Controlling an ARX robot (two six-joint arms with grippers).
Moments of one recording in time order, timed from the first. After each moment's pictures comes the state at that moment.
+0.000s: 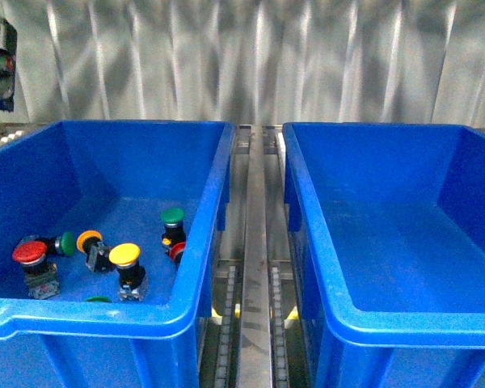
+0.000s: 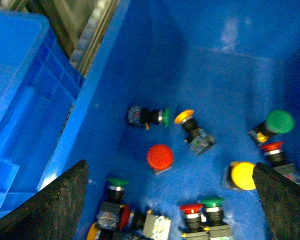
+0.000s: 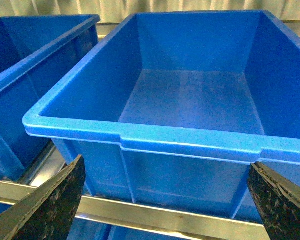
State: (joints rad) left arm -0.07 1.50 1.33 -0.28 -0.23 -0.11; right arm 0.00 0.00 0.02 0.00 0.00 0.00
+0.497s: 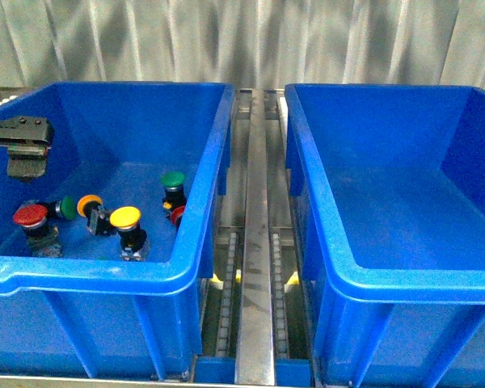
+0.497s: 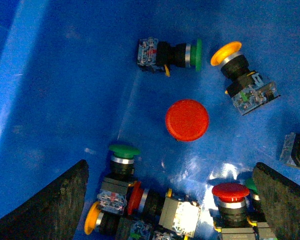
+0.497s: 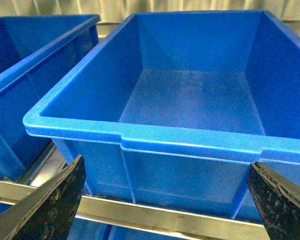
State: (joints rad) left arm -0.05 1.76 1.38 -0.32 -0.27 -0.11; right arm 0.00 0.00 0.02 0.00 0.00 0.00
